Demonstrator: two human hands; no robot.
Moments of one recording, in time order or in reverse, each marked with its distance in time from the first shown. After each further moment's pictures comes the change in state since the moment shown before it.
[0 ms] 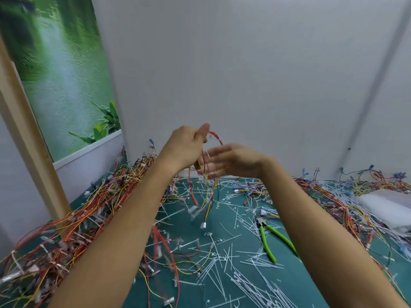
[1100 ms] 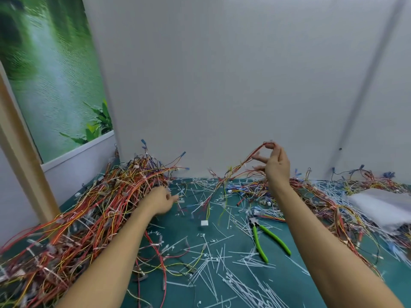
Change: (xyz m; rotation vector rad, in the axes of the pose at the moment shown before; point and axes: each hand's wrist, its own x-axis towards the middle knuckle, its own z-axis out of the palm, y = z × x) left_hand -0.027 -0.188 0.083 0.364 -0.366 -0.412; right_hand -0.037 0.076 -0.081 0.012 1.130 -0.503
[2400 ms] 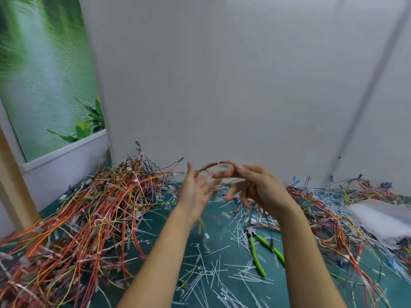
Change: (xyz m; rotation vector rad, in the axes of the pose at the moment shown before) left_hand -0.038 0.138 0.000 -1.840 -0.217 0.009; right_hand -0.074 -0.073 0.018 0.169 -0.823 0.140
